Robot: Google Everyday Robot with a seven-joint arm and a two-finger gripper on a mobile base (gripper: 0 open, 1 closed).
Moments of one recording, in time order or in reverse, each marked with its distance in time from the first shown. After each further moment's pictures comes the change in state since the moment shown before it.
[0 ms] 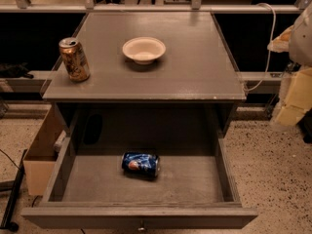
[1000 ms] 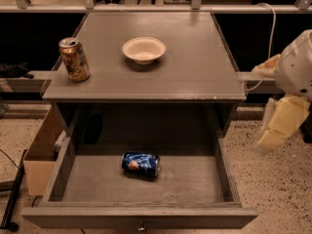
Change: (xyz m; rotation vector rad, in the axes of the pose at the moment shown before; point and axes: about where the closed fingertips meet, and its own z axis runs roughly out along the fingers) arm -0.012 0.035 0.034 -0.092 -0.145 0.039
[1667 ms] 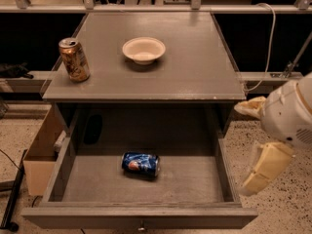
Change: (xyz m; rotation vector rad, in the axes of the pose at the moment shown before) arm -0.002 0.059 0.047 -0.103 -0.133 0.009
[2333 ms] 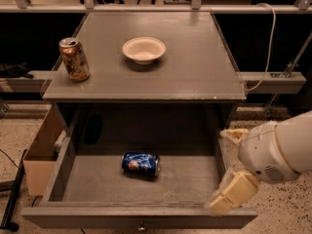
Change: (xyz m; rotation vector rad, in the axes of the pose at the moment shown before) arm 0.003 0.030 0.062 0.003 -0.149 0.162
